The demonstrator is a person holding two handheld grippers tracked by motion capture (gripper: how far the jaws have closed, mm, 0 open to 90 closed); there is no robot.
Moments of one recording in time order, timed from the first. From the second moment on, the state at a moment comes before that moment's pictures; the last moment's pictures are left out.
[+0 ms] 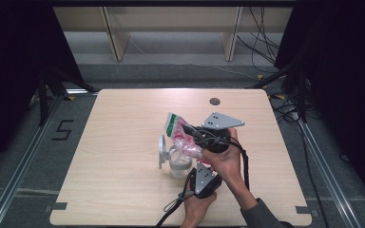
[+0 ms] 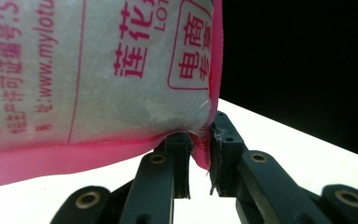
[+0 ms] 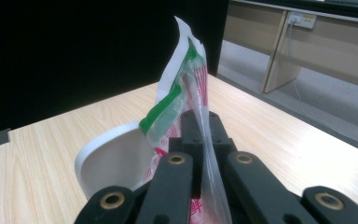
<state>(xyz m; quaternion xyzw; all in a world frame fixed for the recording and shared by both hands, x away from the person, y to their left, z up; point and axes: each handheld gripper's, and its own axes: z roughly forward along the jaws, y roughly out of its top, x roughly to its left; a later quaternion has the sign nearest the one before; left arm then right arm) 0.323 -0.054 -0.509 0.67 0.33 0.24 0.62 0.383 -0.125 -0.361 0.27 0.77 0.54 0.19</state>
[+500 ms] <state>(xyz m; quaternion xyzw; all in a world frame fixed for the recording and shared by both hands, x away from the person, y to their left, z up) 0.323 -0.054 -0.508 0.68 0.32 0.23 0.62 0.385 -0.123 -0.360 0.26 0.78 0.54 0.19</state>
